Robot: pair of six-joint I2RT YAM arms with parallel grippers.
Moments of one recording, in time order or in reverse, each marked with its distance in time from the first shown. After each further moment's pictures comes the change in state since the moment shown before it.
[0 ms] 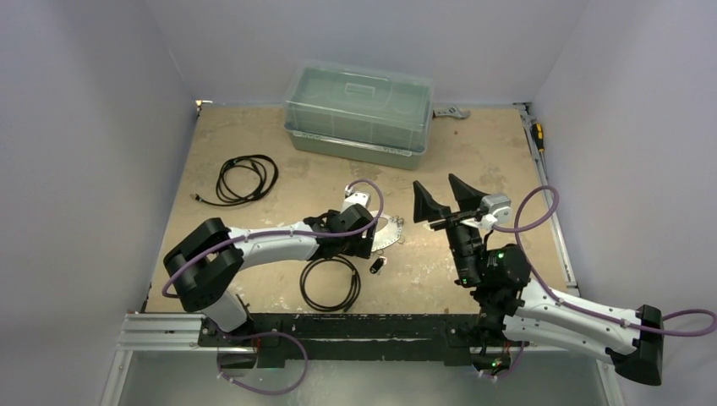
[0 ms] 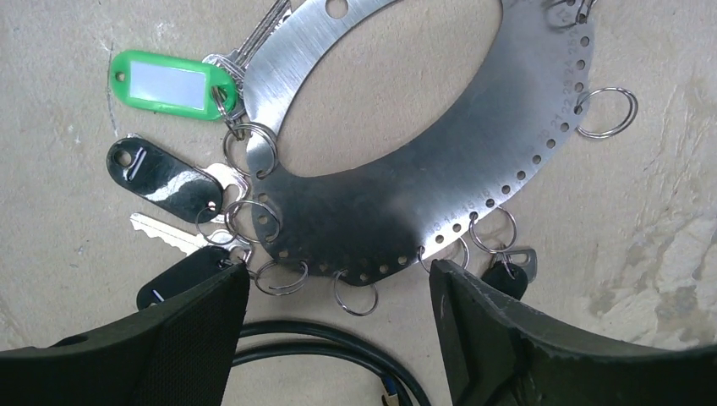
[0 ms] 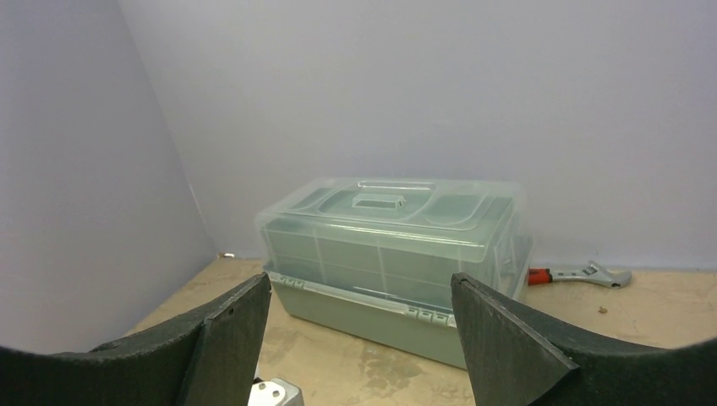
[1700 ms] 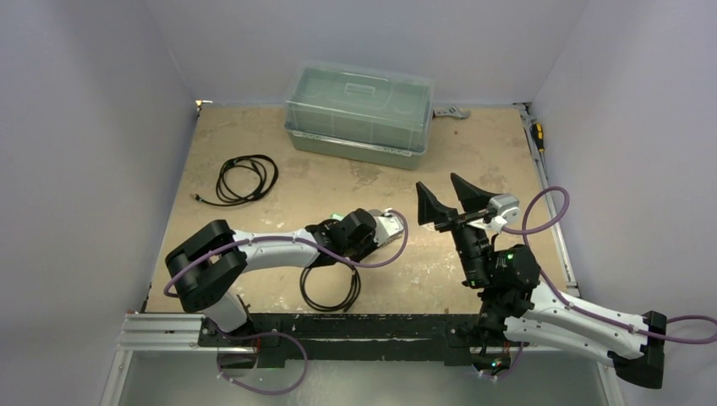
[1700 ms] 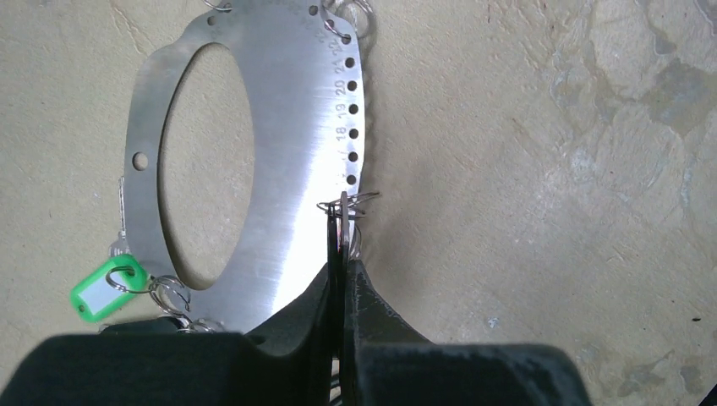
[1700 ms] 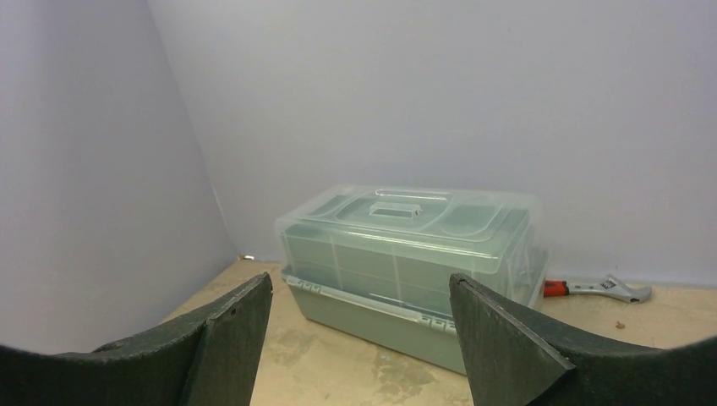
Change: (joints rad) left arm -0.036 0.007 -0.055 0.218 0.235 0.736; right arm 0.001 -0.058 0.026 -0.087 -0.052 0.019
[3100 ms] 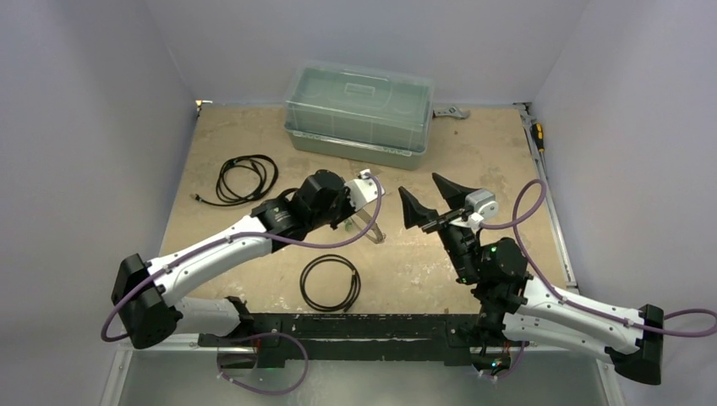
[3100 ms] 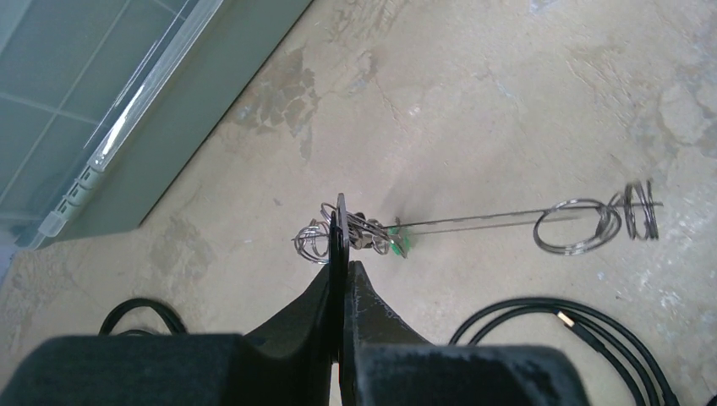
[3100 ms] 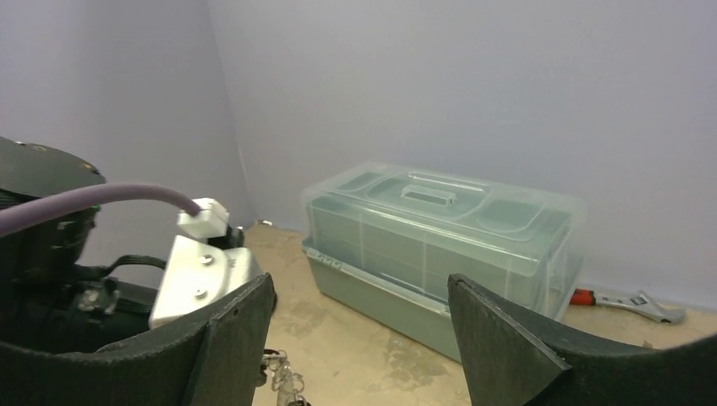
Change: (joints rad) left arm 0.106 -0.368 0.195 -0.337 -0.074 0.230; right arm 0.000 0.073 0.041 -0.067 -0.114 0.006
